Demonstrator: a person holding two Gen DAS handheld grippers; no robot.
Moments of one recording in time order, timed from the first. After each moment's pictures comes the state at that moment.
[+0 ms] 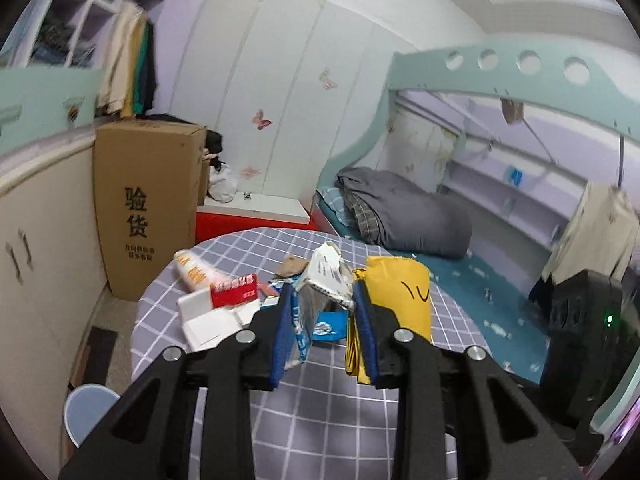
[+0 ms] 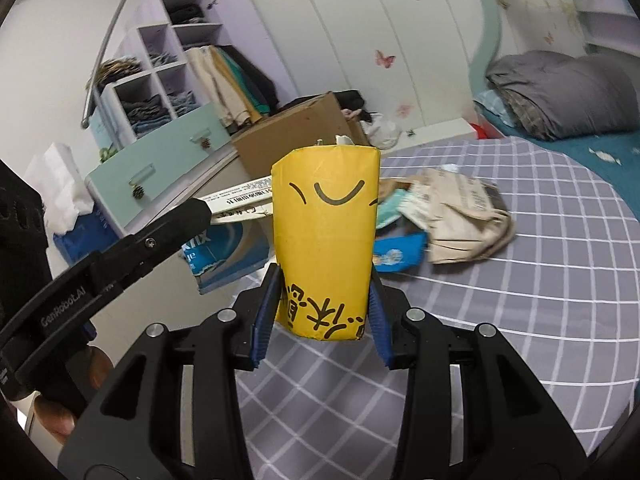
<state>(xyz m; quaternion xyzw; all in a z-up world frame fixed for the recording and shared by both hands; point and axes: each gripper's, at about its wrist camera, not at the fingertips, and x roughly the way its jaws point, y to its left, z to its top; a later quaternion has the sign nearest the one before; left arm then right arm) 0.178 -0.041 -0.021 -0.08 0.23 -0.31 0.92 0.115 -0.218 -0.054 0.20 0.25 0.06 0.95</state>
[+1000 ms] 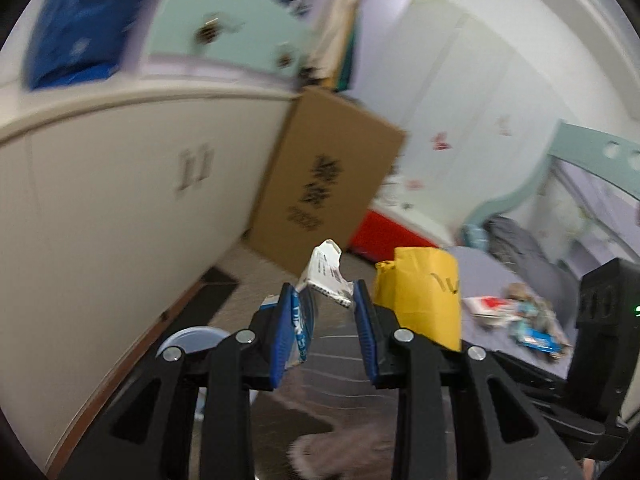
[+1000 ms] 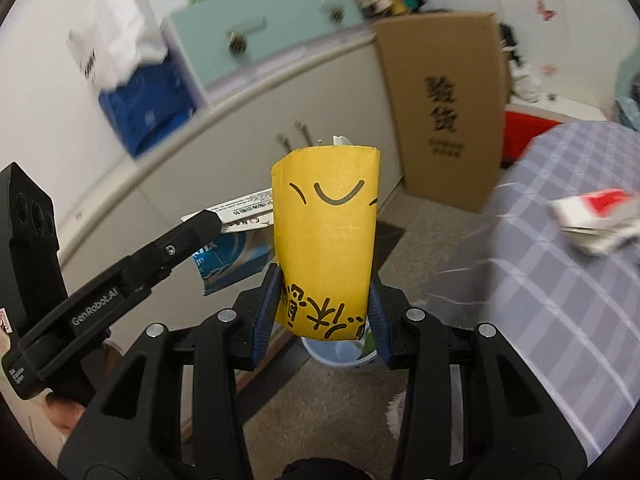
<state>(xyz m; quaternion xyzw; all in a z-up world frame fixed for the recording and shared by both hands) 0.237 0.240 -0.123 -0.20 0.29 -0.05 0.94 0.247 0.052 -0.119 0.07 0.37 0.25 0.89</state>
